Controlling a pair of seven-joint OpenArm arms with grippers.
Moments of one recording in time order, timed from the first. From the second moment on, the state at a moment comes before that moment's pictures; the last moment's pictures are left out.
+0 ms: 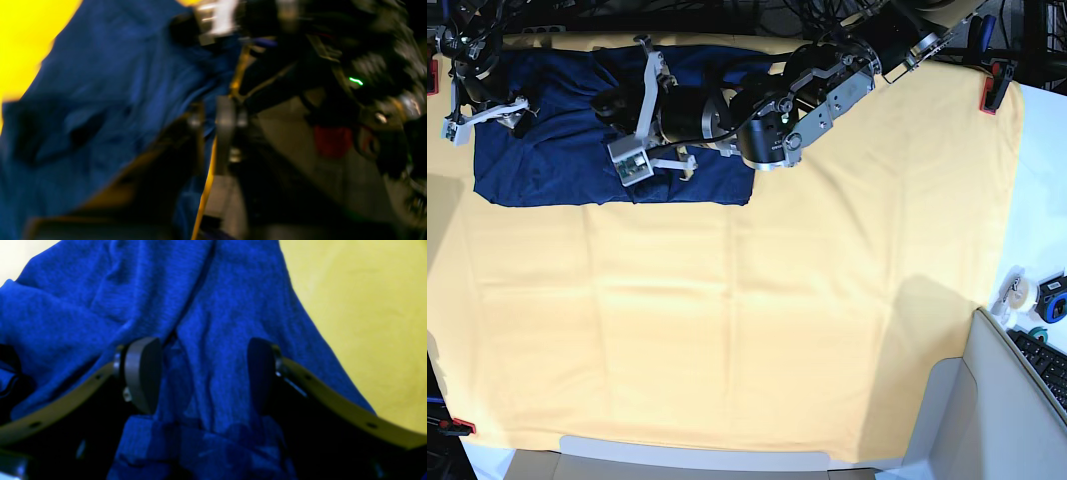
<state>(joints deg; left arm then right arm) -11.7 -7.1 48.7 110.5 -46.7 -5.0 60.6 -20.8 3.2 45.7 107.0 27.7 17.3 -57.0</state>
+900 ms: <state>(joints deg) -10.4 -0.9 58.1 93.5 -21.4 2.4 52.1 -20.8 3.4 45.6 107.0 27.7 17.3 -57.1</state>
